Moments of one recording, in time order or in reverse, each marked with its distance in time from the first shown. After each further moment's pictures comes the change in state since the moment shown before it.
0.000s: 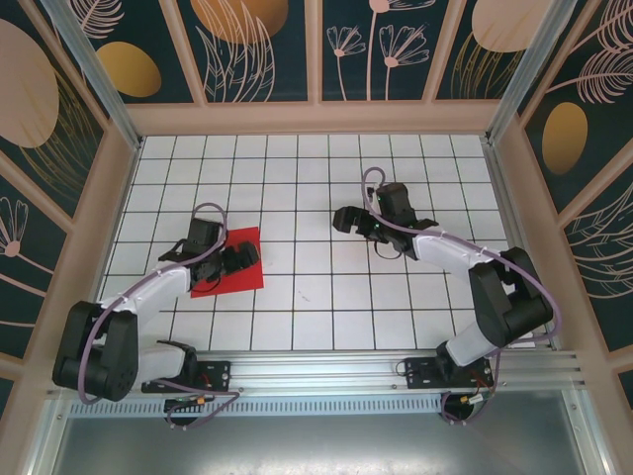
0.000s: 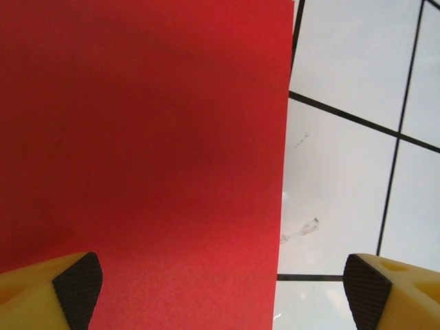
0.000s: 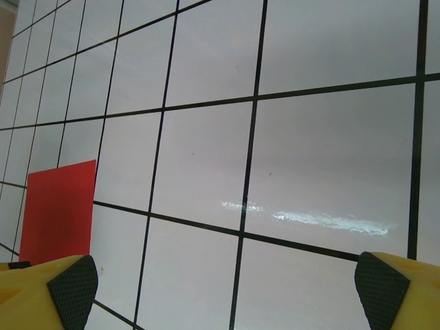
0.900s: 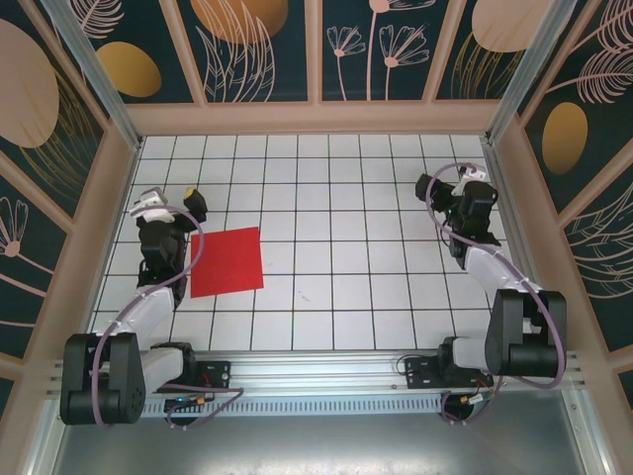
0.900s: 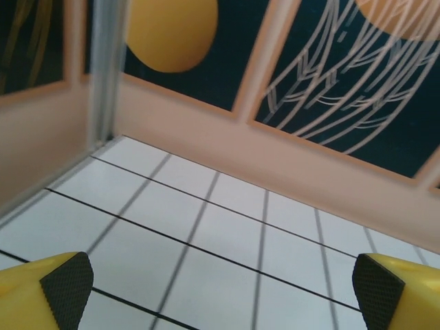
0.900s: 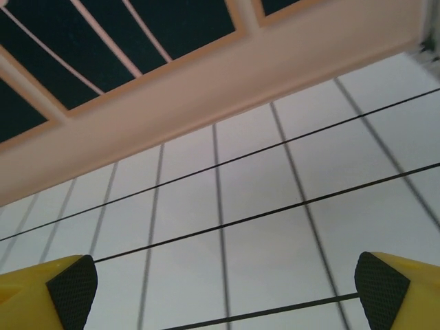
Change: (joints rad) left arm 0.259 -0.158 -0.183 0.942 -0.286 0.238; right arm -0.500 -0.218 -0.163 0.343 0.090 -0.203
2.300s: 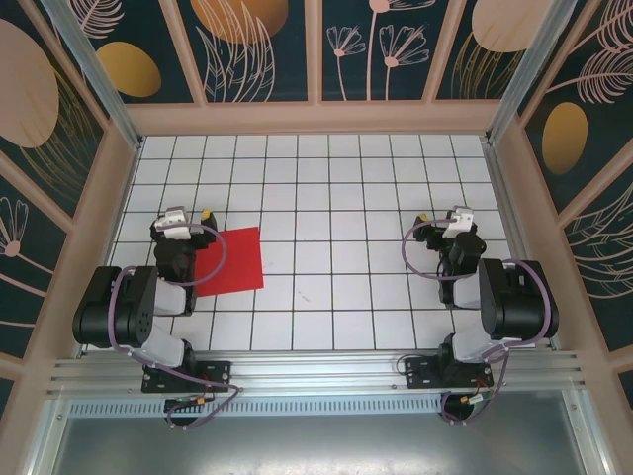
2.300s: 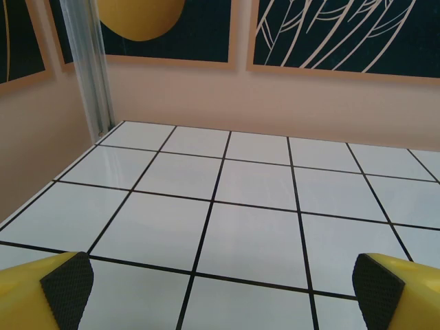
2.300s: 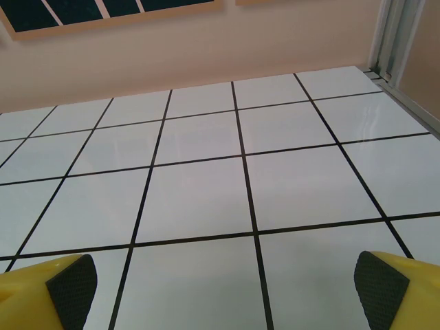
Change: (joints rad) left arm -0.002 0.415 -0.194 0.623 -0.008 0.301; right arm -0.019 0.211 -0.467 0.806 0.113 -0.297
